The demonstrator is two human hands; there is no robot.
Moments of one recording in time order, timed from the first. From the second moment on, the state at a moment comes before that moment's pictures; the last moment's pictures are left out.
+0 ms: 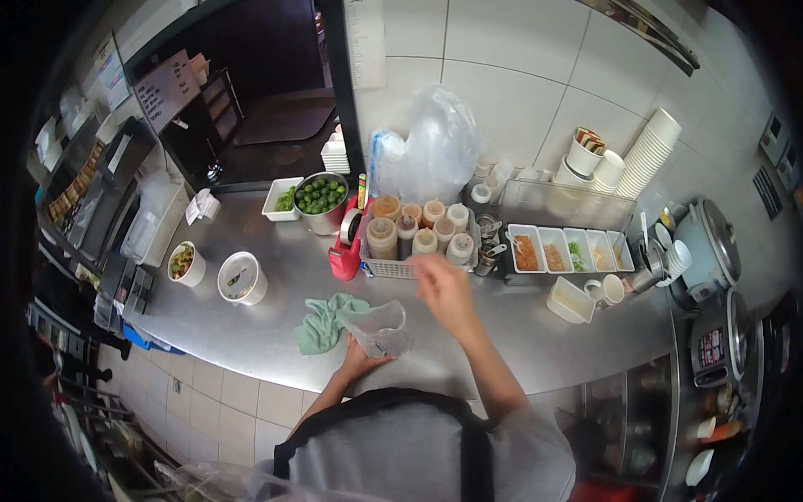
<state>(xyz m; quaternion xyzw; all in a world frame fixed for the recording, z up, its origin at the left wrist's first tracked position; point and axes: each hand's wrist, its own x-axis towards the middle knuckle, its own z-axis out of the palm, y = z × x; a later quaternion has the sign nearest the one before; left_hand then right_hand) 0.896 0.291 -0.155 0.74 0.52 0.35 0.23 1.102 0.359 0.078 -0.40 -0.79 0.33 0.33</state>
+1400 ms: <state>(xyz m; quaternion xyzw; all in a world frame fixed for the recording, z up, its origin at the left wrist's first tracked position) 0.926 0.329 -0.129 0.52 0.51 0.44 0.53 1.036 0.380 -0.046 -0.19 -0.64 0.68 0.30</state>
